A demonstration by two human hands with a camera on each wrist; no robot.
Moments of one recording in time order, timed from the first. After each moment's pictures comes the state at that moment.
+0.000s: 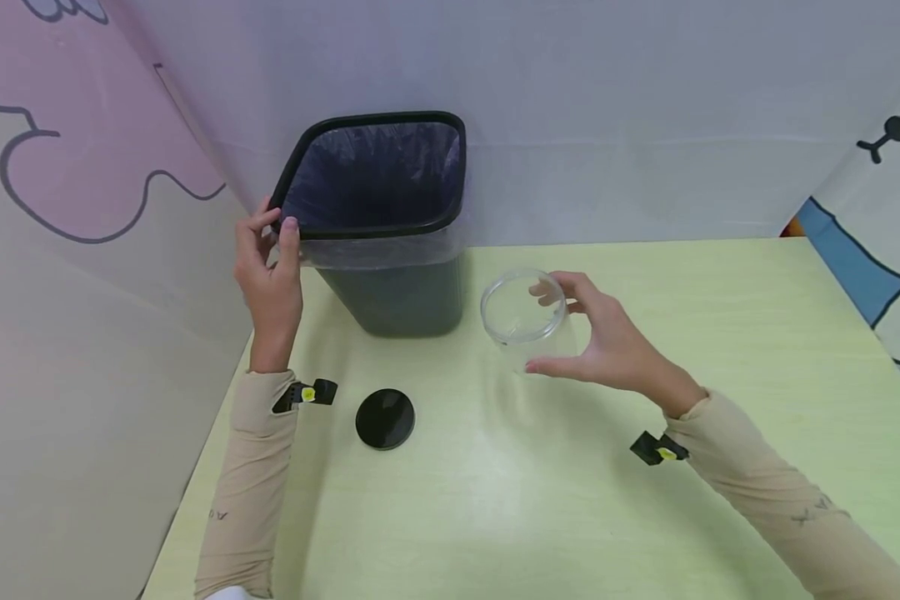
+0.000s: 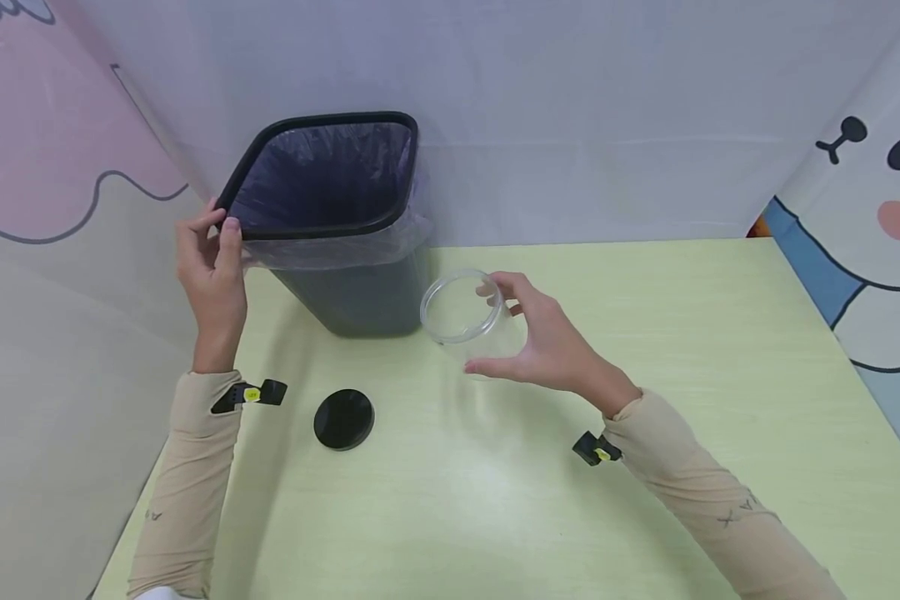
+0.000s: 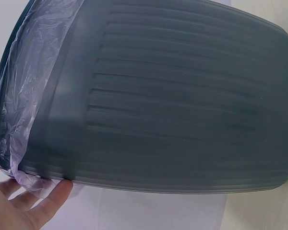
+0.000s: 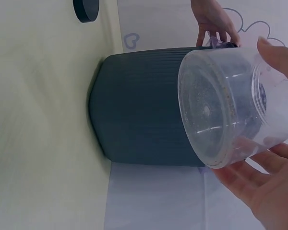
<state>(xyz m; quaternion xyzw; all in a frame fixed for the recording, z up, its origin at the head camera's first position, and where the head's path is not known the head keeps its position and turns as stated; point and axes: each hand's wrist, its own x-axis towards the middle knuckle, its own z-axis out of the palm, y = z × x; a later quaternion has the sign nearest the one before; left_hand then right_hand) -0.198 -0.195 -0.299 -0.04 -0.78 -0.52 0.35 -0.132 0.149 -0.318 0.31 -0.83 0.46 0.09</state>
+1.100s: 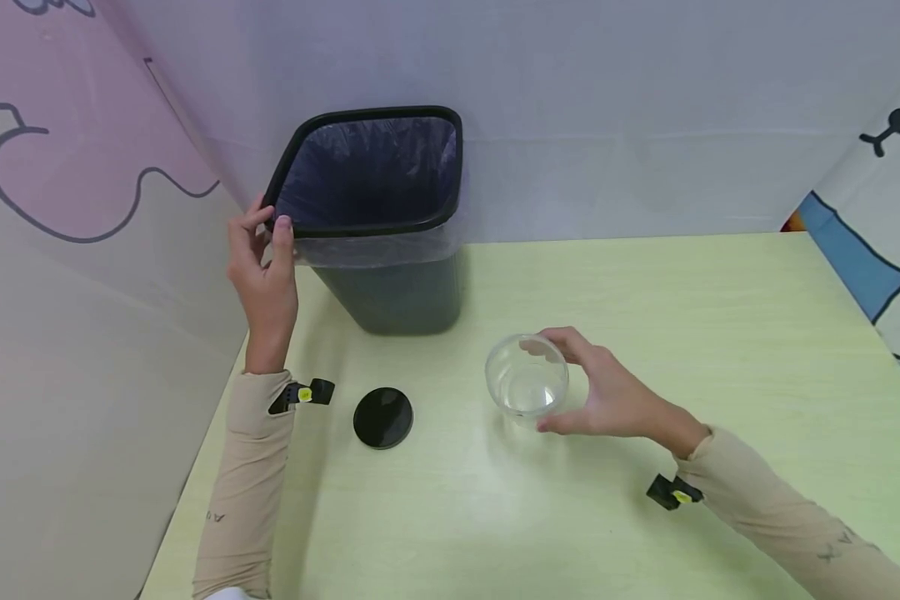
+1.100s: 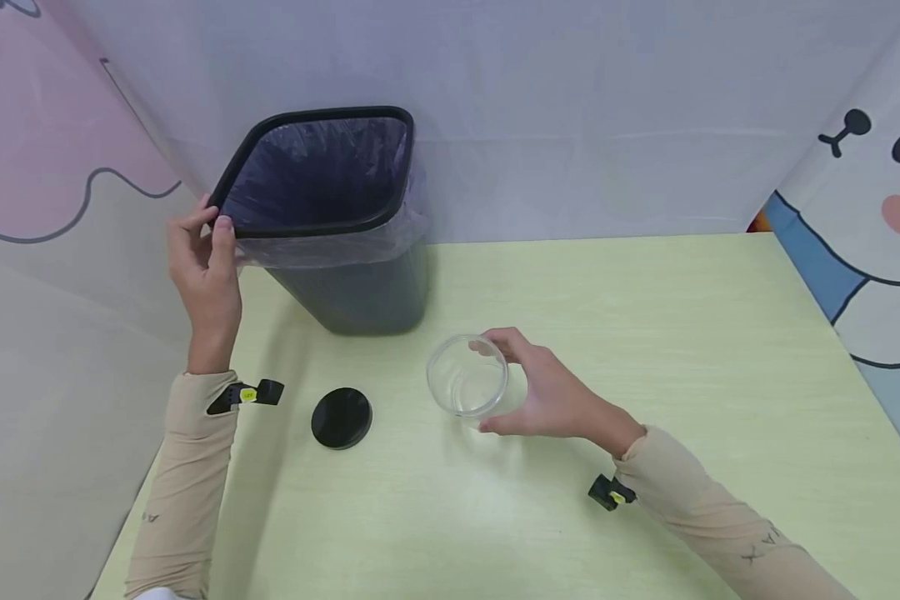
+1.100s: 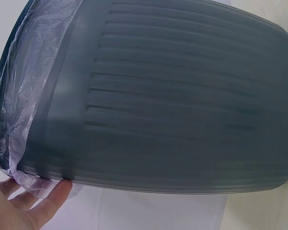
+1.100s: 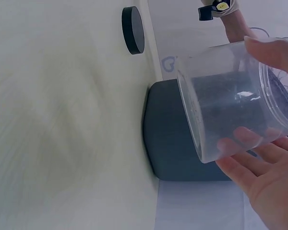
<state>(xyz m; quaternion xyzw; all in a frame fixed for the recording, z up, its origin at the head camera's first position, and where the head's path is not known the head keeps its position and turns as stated) -0.198 -0.196 -0.301 -0.04 -0.78 -0.52 0.35 -0.103 0.156 -0.354 0.31 -0.82 0.48 -0.04</state>
